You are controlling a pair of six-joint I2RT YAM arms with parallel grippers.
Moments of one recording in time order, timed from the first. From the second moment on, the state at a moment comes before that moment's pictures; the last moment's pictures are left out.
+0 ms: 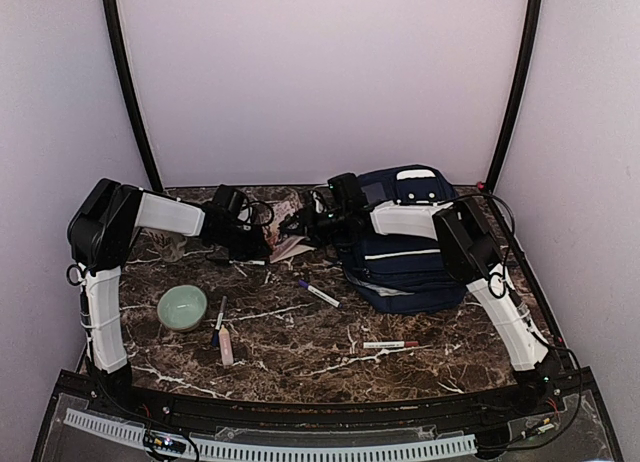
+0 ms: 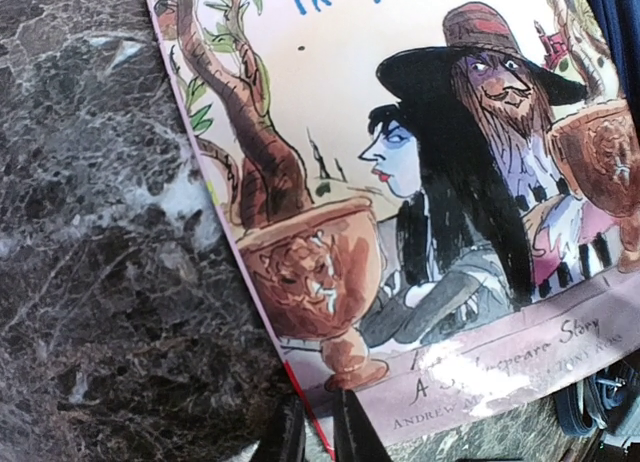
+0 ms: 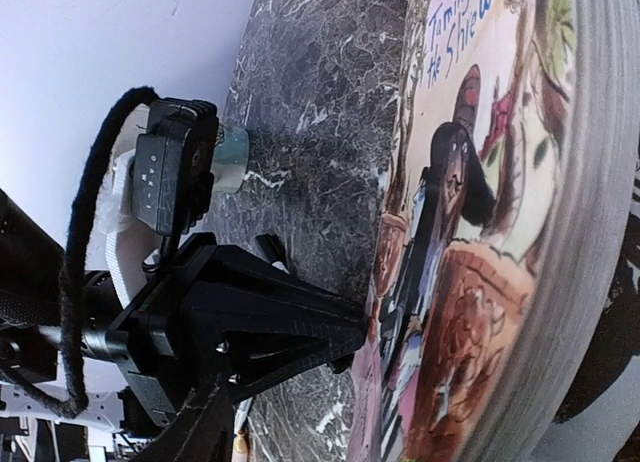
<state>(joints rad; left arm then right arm) -0.41 2.06 1.29 -0.16 0.32 -0.53 0.67 2.58 2.07 -0.04 -0.75 0.84</state>
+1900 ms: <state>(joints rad) -0.81 1.69 0.94 0.99 0.58 -0.60 0.47 1.37 1.12 0.03 -1.01 0.36</state>
